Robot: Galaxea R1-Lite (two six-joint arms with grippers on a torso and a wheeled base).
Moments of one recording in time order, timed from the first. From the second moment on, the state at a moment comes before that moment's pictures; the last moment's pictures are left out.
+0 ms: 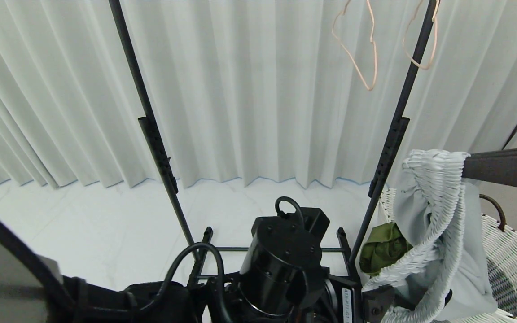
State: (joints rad) left arm -1.03 1.89 -0.85 -0.60 -0.04 -0.54; right arm 0.91 1.17 -1.25 0.37 0.07 0.18
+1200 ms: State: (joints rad) left arm -1.05 1.59 -0.73 -0.55 0.10 -0.42; right arm 0.85 1.15 -1.17 0.22 0.07 0.18
